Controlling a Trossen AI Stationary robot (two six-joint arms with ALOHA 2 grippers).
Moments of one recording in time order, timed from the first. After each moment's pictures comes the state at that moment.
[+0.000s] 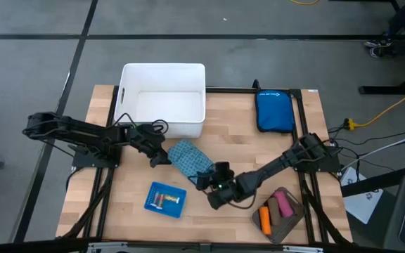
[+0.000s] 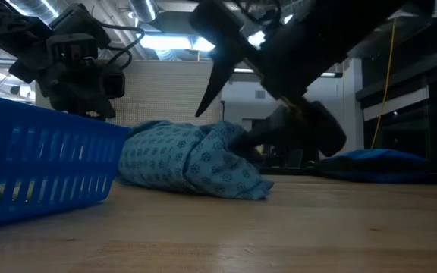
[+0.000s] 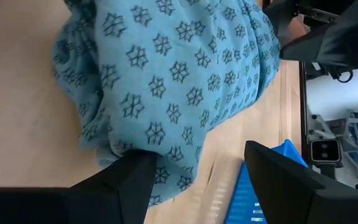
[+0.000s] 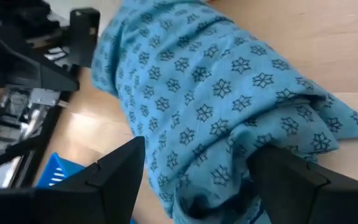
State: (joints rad) left arm 0.18 1.05 0.30 0.15 0.37 -0.66; right arm 0.49 2.04 1.29 -0.24 0.84 1.73
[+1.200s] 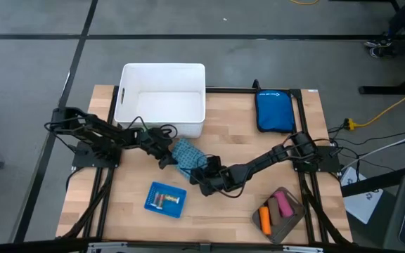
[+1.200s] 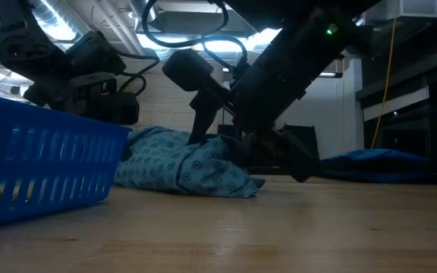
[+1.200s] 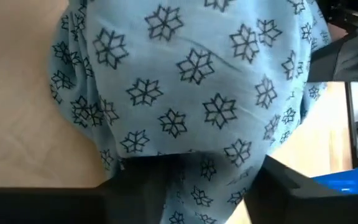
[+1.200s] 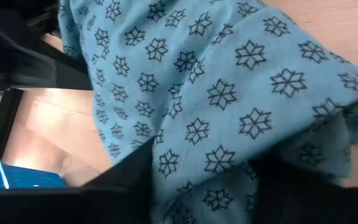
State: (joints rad) left arm 0.16 1.41 0.30 0.46 0.33 -0.63; right arm 0.37 2.12 1.31 -0.15 0.63 1.63
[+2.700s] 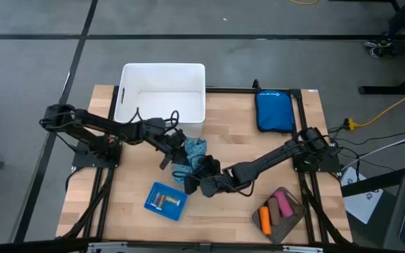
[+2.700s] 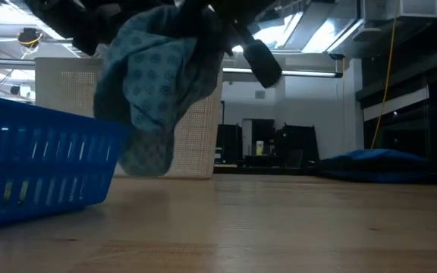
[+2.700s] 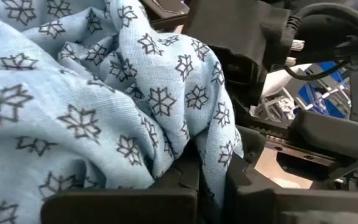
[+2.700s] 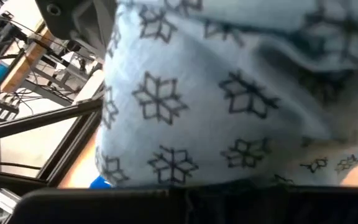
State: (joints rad) left arm -0.08 1.38 0.65 0.52 0.52 -0.53; right arm 0.37 2.00 1.45 -0.10 0.69 1.17
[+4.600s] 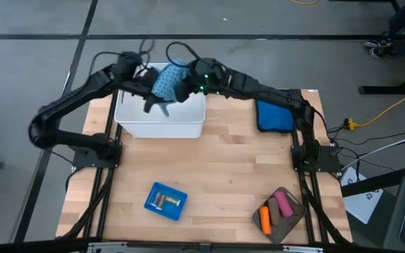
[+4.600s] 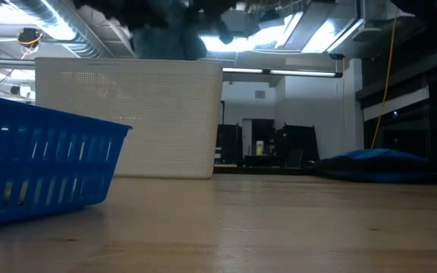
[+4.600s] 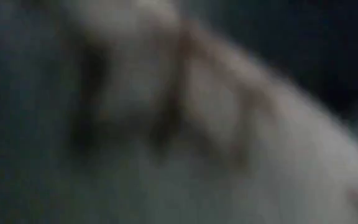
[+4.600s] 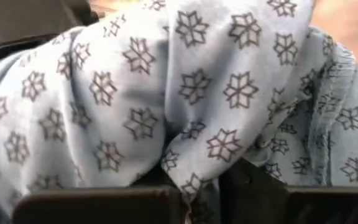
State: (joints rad) left arm 0.66 1.16 1.19 -0.61 0.65 0.03; right arm -0.22 2.03 2.16 -0.51 0.14 0.50
